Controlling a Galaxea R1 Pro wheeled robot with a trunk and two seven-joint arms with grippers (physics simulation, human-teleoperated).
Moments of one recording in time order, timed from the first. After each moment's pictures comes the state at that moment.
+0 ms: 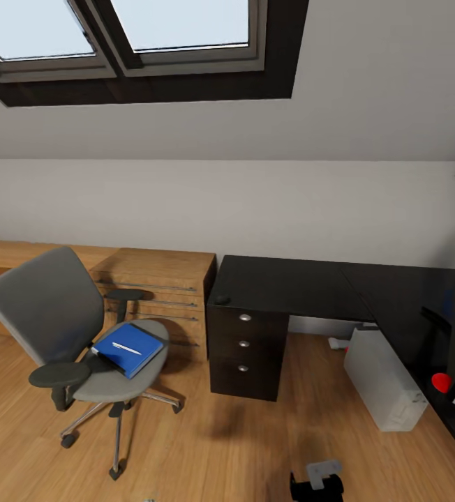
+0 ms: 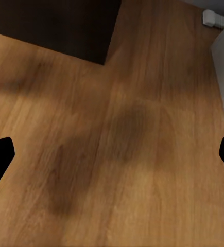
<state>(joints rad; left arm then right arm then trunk) -0.05 -0.04 -0.19 -0.73 0.27 0.03 0.40 -0.43 0.04 0.67 -0.07 -0.42 -0.40 -0.29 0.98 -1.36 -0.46</state>
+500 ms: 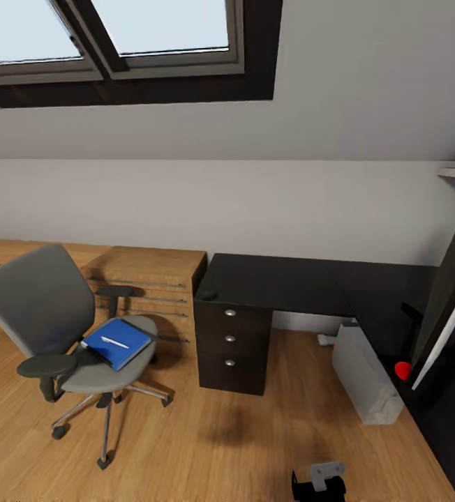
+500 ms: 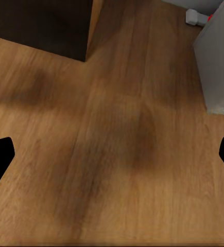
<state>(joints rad) -0.05 -0.04 -0.18 -0.70 0.27 0.01 0.40 -0.43 0.04 0.67 -0.04 -0.43 -0.45 -0.28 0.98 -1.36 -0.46</state>
